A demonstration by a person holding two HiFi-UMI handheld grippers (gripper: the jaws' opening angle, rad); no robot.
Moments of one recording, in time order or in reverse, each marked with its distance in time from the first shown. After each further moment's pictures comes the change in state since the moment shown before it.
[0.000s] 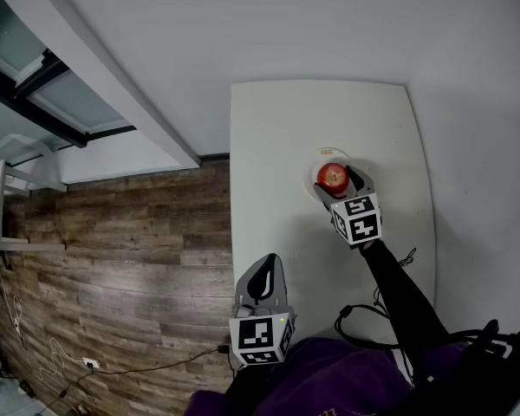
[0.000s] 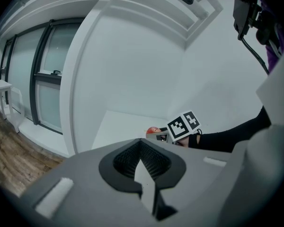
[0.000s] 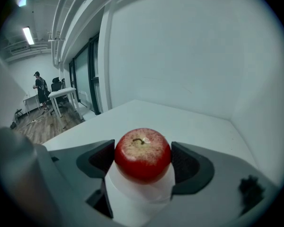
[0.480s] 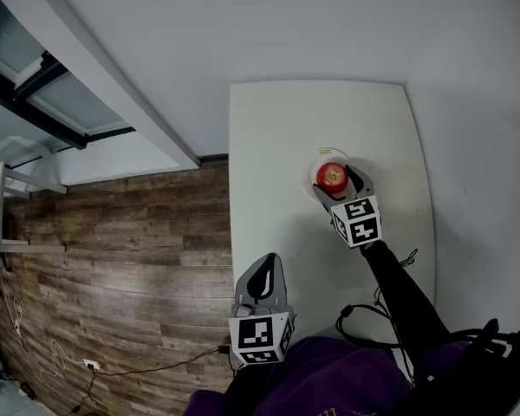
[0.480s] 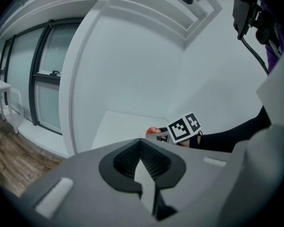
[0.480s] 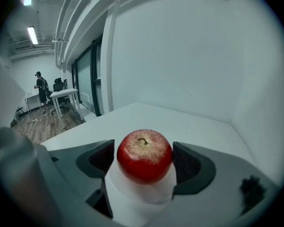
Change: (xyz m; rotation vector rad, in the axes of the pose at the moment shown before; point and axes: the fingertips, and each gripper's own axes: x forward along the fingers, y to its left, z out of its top) left arm 0.001 -0.002 0.000 0.007 0.000 -0.005; right arm -0.003 0.001 0.001 -0.021 -0.041 0.009
